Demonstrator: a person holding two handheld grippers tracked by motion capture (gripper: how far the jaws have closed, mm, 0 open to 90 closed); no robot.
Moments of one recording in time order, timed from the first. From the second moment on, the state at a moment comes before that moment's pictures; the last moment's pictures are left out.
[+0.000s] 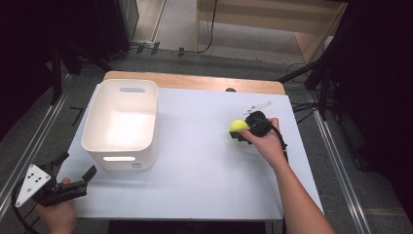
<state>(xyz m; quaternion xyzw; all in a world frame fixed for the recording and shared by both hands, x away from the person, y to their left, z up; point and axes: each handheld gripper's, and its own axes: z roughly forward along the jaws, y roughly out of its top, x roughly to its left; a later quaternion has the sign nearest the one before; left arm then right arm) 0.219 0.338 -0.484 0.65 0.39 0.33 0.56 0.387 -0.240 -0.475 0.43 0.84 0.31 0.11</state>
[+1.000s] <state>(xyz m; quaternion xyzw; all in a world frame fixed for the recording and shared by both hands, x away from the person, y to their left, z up) 0.219 0.338 -0.484 0.65 0.39 0.33 0.56 0.386 -0.222 -0.455 0.39 0.85 0.33 0.09</state>
